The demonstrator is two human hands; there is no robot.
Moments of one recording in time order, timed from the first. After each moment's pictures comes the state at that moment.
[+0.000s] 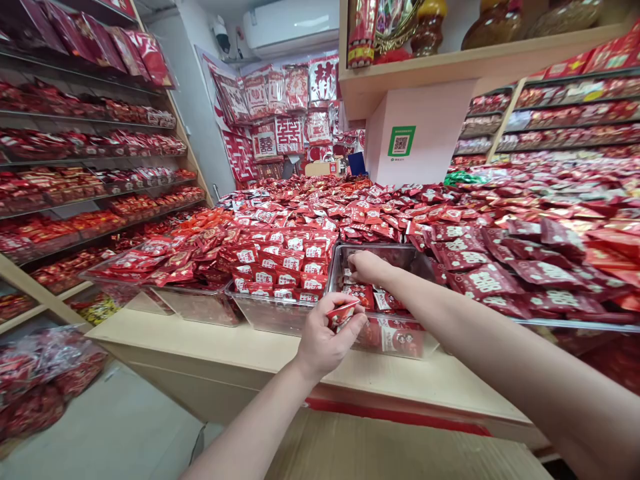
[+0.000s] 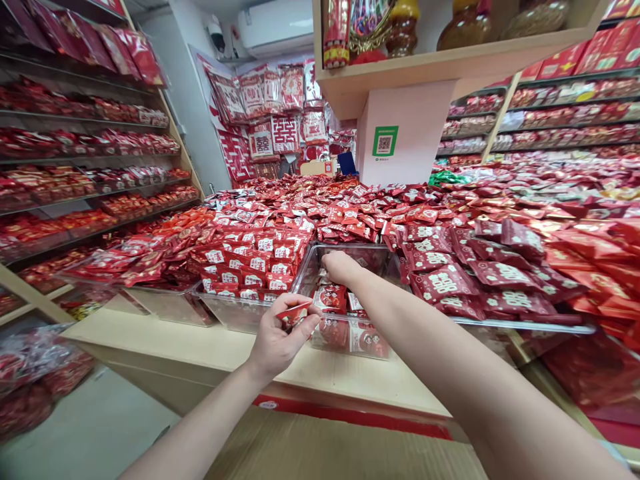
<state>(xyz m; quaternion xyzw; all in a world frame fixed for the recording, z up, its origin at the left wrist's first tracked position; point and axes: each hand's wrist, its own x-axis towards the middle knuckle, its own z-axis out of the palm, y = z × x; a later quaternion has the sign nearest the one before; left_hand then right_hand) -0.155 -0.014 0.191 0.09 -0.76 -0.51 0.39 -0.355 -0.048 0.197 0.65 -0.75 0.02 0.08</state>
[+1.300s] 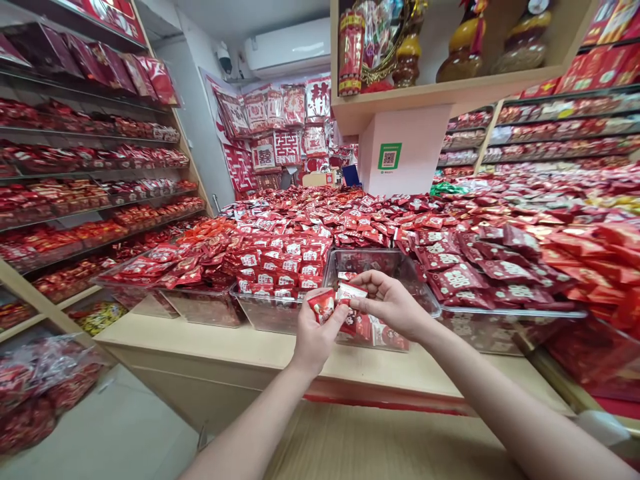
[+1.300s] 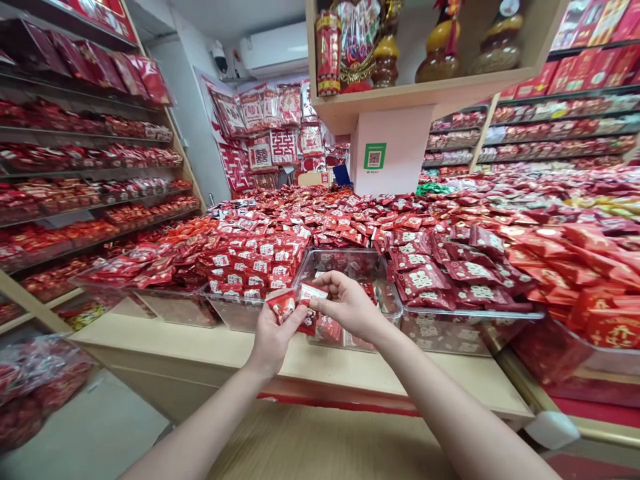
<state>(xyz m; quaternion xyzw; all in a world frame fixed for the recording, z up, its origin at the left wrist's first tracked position) -0.153 -0.002 0.188 0.13 -0.63 -0.62 0.45 -0.276 0.072 0.220 0.52 -0.51 0.61 -0.30</state>
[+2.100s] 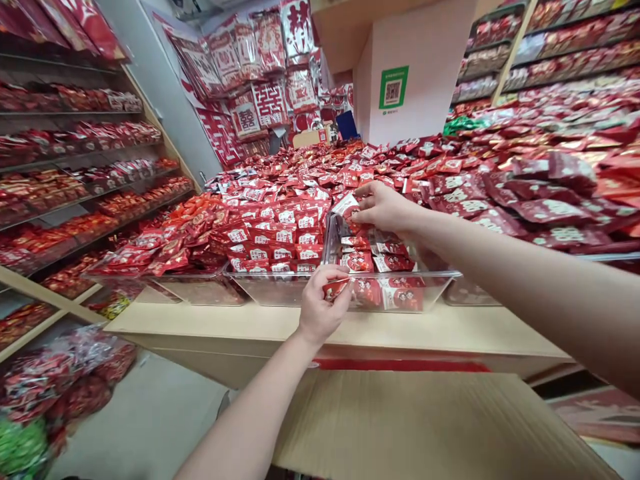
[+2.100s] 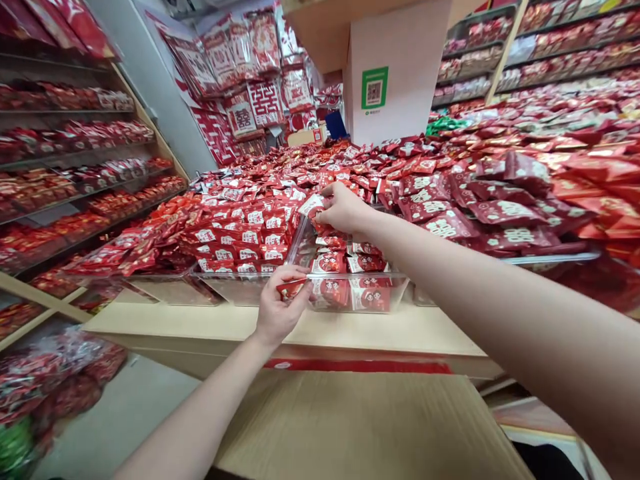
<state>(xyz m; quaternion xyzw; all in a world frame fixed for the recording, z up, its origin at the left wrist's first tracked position) -0.155 -0.027 0.163 0.08 -0.79 -0.41 0.44 -0.335 0.005 0.249 0.46 -0.68 0.53 -0.21</state>
